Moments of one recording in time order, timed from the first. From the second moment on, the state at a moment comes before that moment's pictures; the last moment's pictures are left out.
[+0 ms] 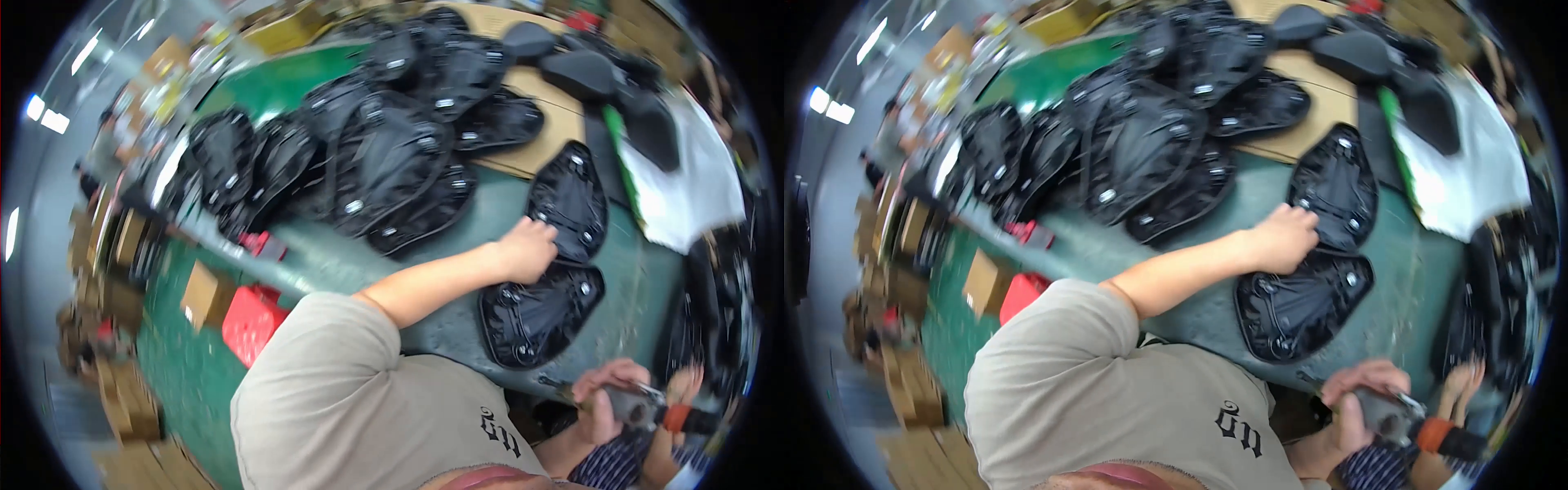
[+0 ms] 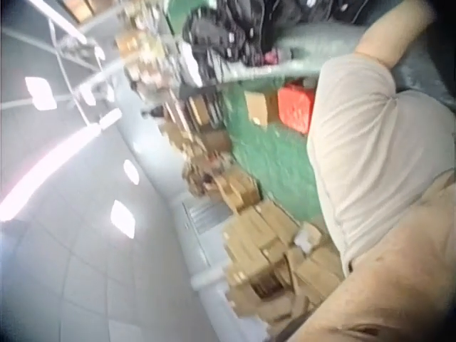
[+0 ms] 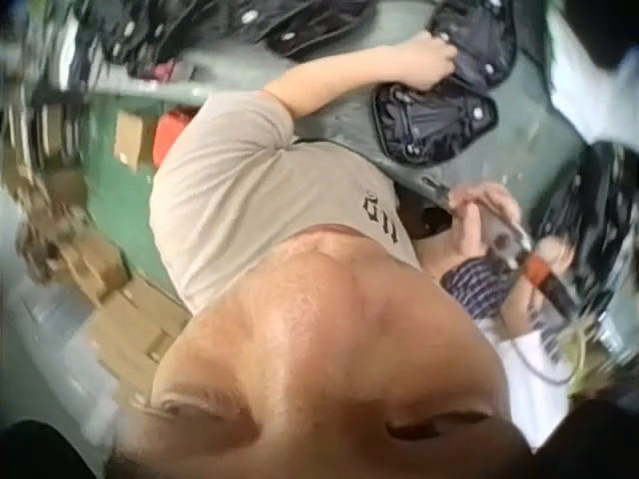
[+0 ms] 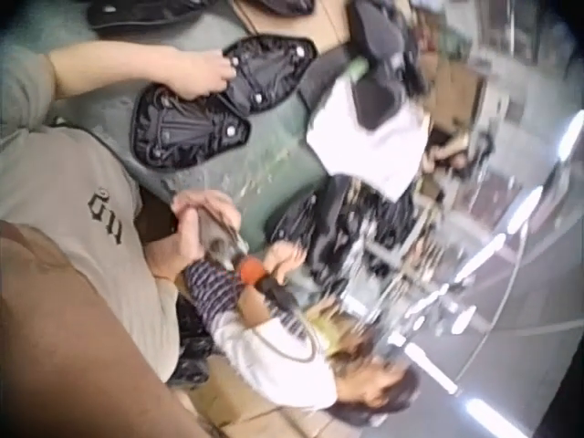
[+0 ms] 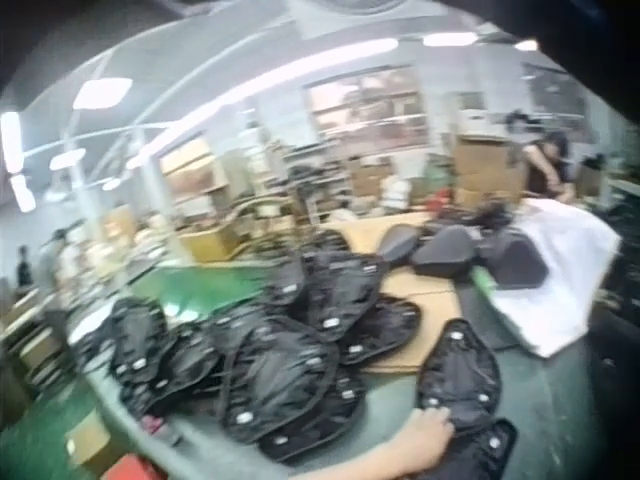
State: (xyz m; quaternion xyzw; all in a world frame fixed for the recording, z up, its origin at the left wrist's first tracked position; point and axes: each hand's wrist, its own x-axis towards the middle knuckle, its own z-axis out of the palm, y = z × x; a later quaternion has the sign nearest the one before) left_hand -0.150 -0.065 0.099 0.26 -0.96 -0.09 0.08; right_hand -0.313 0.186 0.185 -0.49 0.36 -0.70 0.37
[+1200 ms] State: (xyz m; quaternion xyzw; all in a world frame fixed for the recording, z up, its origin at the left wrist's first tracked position) left_hand 0.027 0.030 0.049 0.45 -0.79 -0.39 0.15; right_hand -0.183 -0.021 0.157 -0.55 0.45 -0.63 0.32
